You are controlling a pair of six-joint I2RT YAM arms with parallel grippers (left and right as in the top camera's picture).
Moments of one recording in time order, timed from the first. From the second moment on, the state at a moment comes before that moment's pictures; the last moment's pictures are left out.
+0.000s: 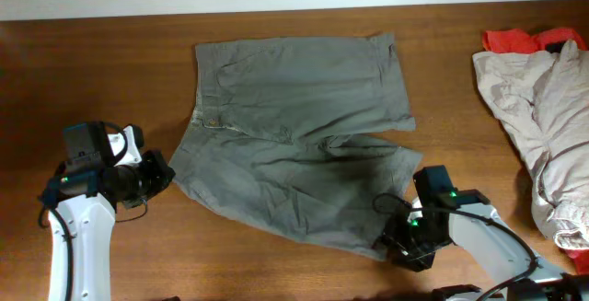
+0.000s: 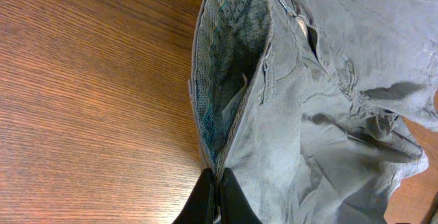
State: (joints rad) left arm 0.29 1.29 0.94 -0.88 0.41 -0.23; right arm 0.08 1.33 0.48 -0.84 -0.48 0.65
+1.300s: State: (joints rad) left arm 0.29 1.27 0.94 -0.88 0.40 -0.21; right arm 0.08 1.19 0.99 -1.25 -0.28 0.48
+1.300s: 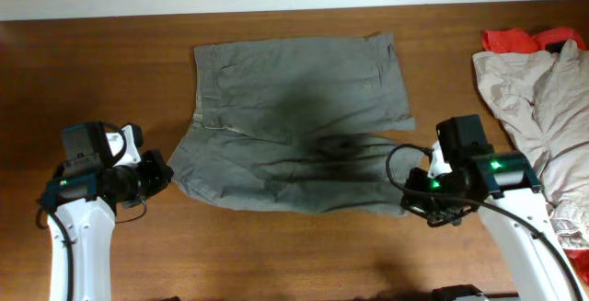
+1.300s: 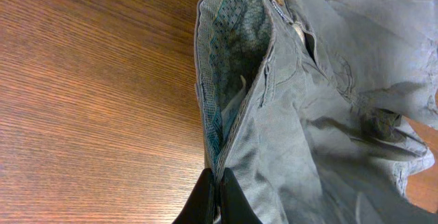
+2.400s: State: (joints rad) left arm 0.29 1.27 0.94 -0.86 0.39 -0.20; right arm 0.16 1.19 0.40 -0.81 -0.55 0.62
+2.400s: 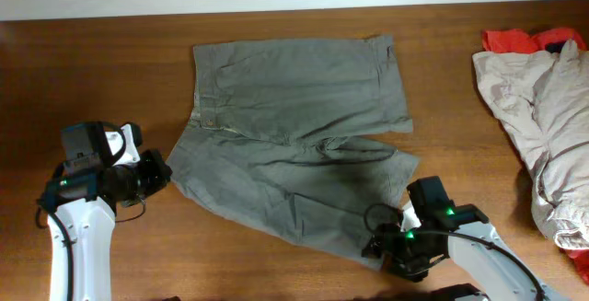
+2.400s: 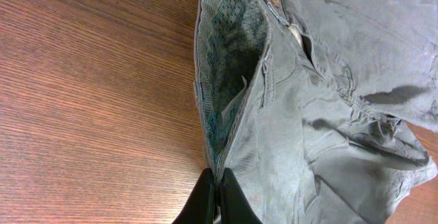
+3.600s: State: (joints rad) left arm 0.29 1.25 1.04 -0.97 0.38 -0.17; right arm 0.17 1.03 0.79 -1.14 -0.42 0.51
